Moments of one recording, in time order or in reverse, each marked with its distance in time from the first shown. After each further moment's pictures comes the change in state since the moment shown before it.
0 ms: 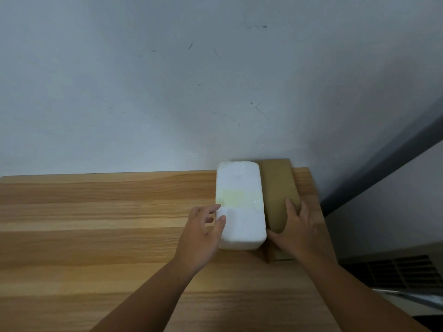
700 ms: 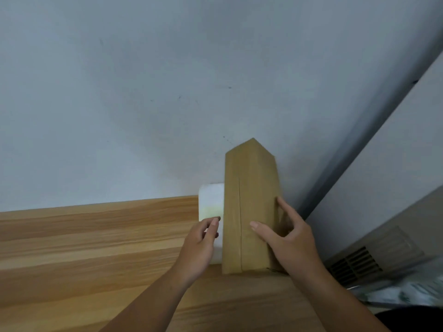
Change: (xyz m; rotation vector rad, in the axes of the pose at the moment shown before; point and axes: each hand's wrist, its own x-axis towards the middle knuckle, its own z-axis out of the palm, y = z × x) left_hand -0.049 0.056 -0.017 -0.281 -0.170 0.074; right_hand -0.147 -0.027 -0.082 0.870 0.221 -0.135
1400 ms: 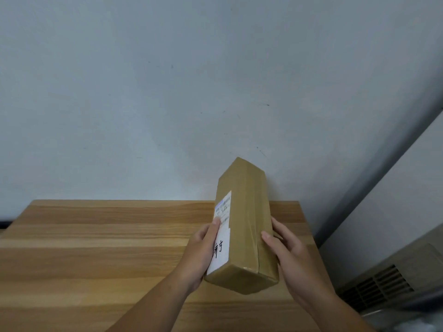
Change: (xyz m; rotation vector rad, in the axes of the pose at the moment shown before) left_hand -0.054 -0.001 -0.066 -0.352 0.014 -0.151; right_hand -0.053 -0.012 0.054 0.359 -0.259 0.016
